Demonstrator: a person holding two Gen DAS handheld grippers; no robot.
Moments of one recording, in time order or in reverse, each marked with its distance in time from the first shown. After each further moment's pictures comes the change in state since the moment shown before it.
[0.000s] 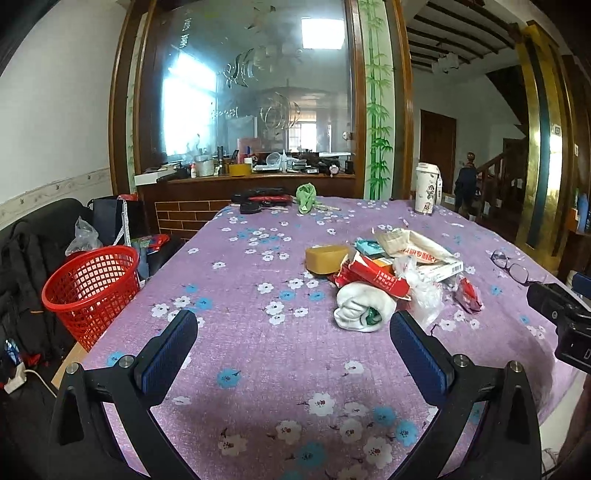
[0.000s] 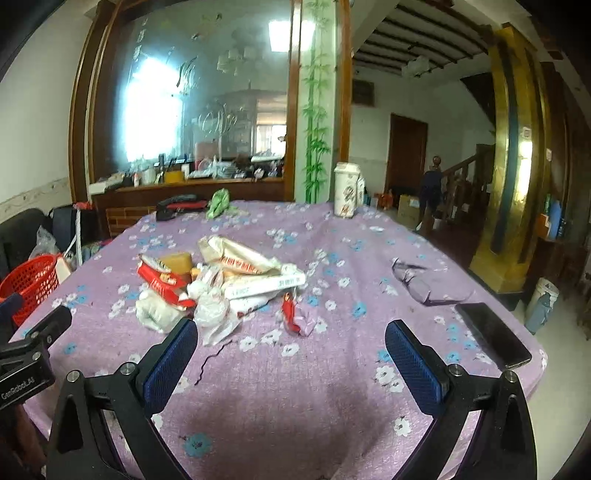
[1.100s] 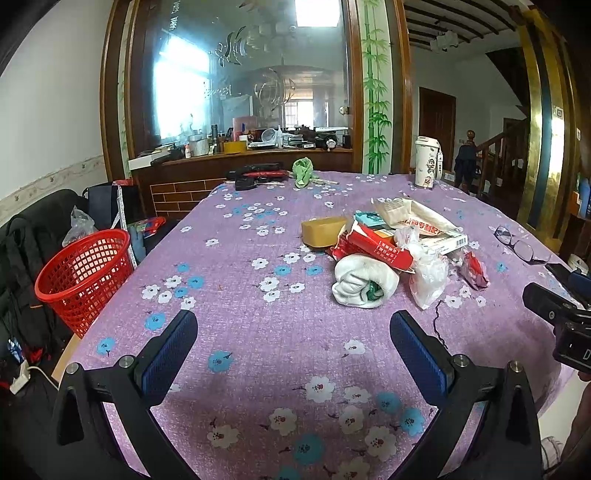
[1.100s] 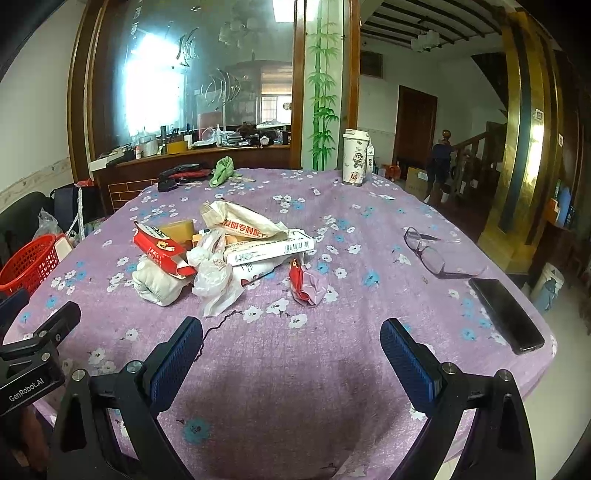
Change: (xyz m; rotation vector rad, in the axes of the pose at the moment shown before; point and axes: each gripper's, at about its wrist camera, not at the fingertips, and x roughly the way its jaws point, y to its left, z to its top) left arm 0.012 -0.002 -0.006 0.022 0.089 -0.005; right arm 0.017 0.002 -0.006 -0.003 0.109 -0.002
